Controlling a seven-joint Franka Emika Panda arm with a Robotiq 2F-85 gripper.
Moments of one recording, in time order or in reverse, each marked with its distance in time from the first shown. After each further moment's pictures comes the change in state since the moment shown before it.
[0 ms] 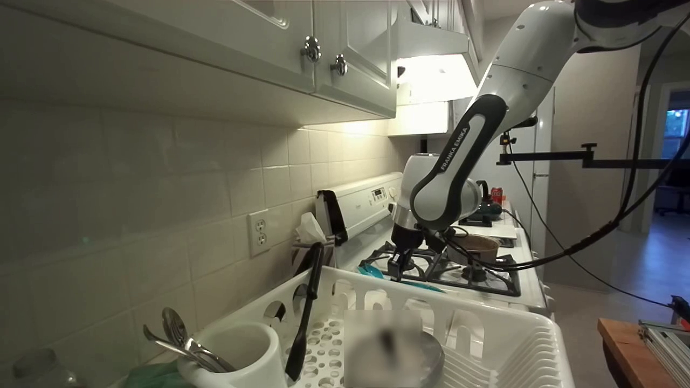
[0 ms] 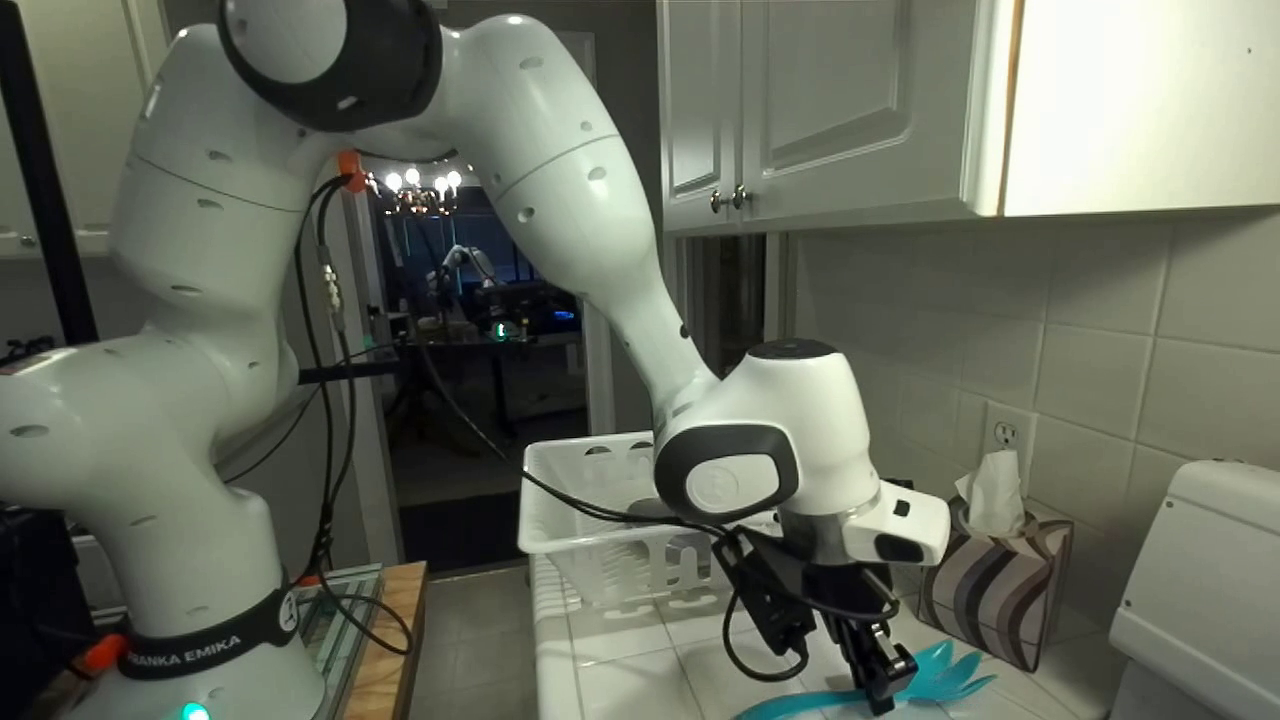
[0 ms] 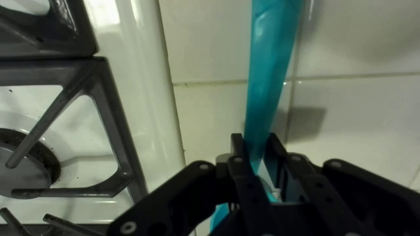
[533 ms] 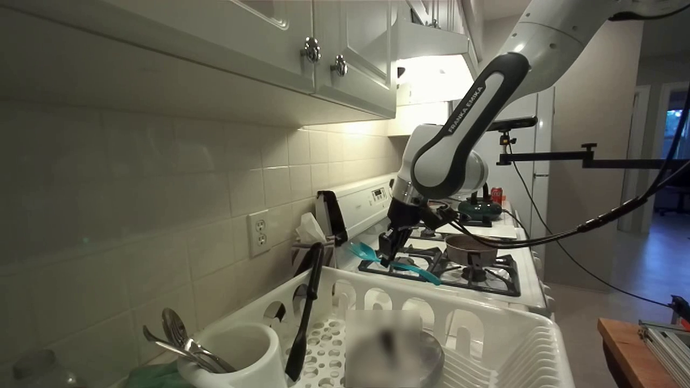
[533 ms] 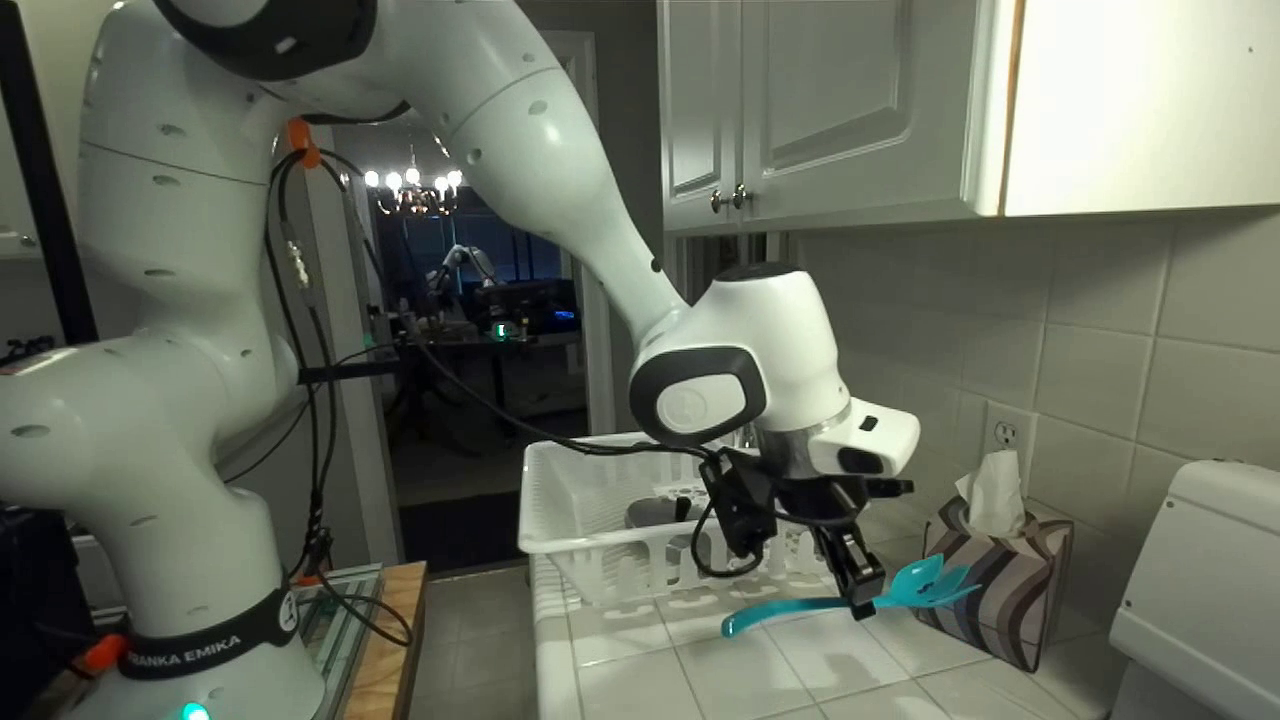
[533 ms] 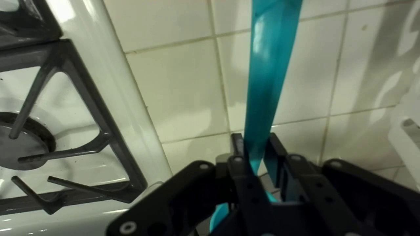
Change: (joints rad) arm 0.006 -0.175 0.064 -0.084 0.111 -0.023 0.077
